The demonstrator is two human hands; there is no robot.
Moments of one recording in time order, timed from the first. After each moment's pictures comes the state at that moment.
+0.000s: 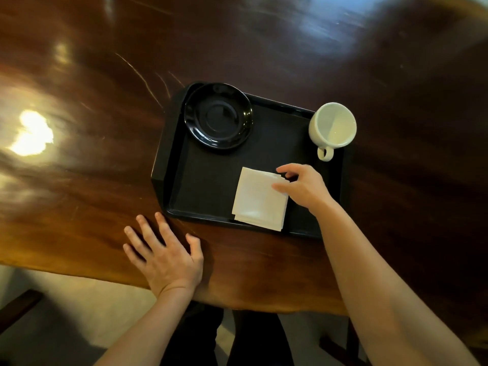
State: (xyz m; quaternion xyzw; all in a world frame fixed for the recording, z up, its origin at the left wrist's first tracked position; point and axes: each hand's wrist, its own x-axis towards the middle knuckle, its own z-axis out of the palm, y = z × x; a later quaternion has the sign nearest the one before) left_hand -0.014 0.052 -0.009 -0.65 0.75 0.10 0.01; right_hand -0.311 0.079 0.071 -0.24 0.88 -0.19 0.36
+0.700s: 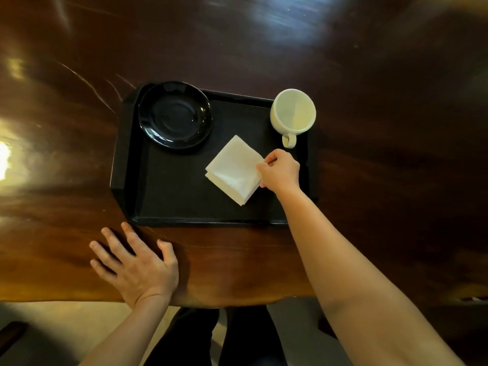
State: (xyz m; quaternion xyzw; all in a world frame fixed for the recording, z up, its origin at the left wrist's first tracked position) left_hand -0.013 0.052 -0.012 -0.65 0.75 0.10 -0.01; right_hand -0.316 0.082 0.065 -0.10 0.92 -0.27 0.27
